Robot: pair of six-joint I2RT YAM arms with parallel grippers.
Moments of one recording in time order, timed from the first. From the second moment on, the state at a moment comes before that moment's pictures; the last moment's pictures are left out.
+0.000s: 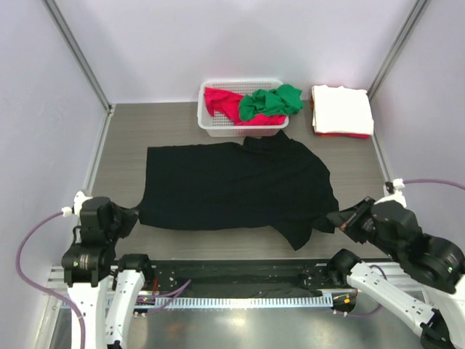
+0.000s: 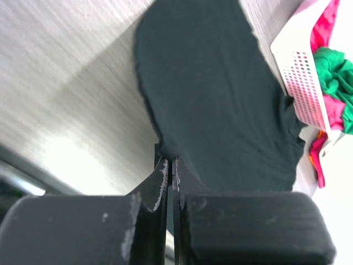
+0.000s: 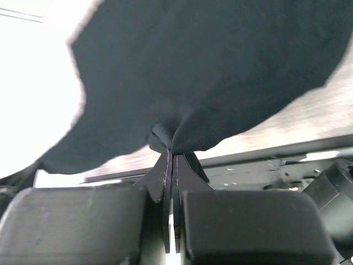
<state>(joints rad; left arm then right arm) 0.01 0.44 0.88 -1.13 -0.14 -0.98 0.70 0.48 1.11 -1.33 0.29 1.19</state>
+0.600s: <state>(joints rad) 0.01 0.51 0.87 -1.24 -0.12 -0.96 0.64 0.60 1.14 -1.36 0.33 1.11</state>
